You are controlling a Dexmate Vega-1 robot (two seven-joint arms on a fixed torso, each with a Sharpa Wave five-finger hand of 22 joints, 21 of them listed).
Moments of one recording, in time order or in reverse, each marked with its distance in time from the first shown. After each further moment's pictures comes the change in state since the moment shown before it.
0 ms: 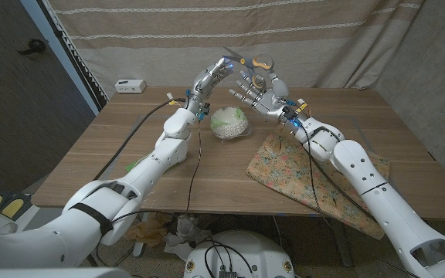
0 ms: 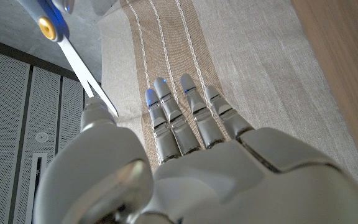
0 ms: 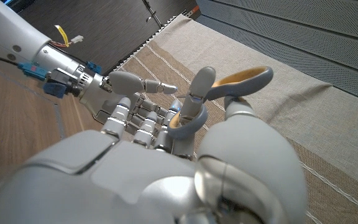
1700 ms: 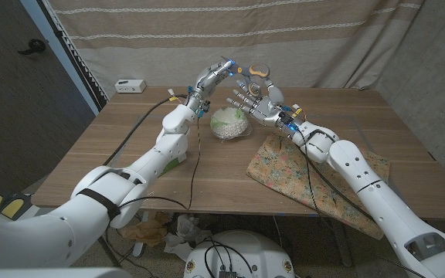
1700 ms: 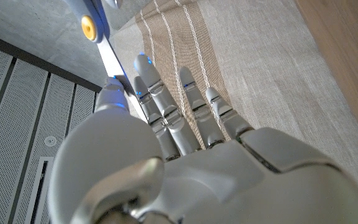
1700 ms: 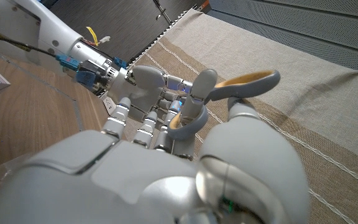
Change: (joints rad) left arm -0.085 -0.051 -0.016 0.170 -0.085 -0.052 -0.230; left_hand 0.333 0.070 0.135 -0.029 0.006 0.363 -0.026 0.125 0.007 0.423 -0.004 0.179 0.106 0.107 -0.028 0.018 0.003 0.001 -0.018 0.000 -0.009; right arm 0.041 0.006 -0.033 0.096 -0.016 -0.049 0.036; right_hand -0.017 0.006 -0.032 -0.009 0.040 -0.009 0.005 0.030 -0.017 0.006 0.013 0.006 0.000 0.000 0.000 0.005 0.000 0.000 0.000 0.000 0.000
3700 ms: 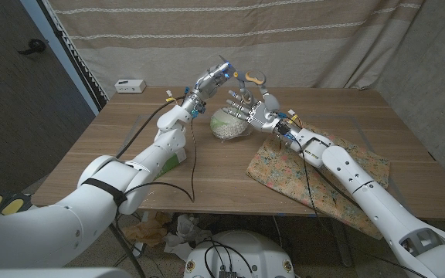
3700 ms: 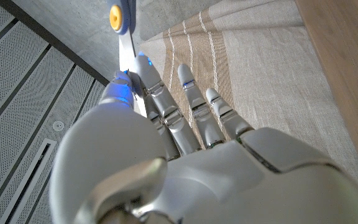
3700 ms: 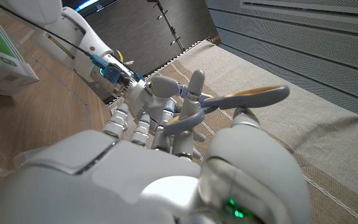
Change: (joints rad) left arm -0.053 -0.049 -0.091 0.152 -0.163 0.060 -0.356; left_hand 0.045 0.008 0.103 0.004 -0.022 0.068 0.011 0.067 0.015 -0.017 0.006 0.051 0.079 0.048 -0.012 -0.012 0.060 -0.015 -0.007 0.005 0.009; right arm 0.029 -0.002 -0.058 0.114 -0.196 0.061 0.255; right_hand -0.158 0.048 -0.095 0.054 -0.109 -0.232 0.018 -0.389 -0.442 -0.029 0.100 0.022 -0.005 -0.072 0.130 -0.009 -0.004 -0.094 0.007 -0.005 0.000
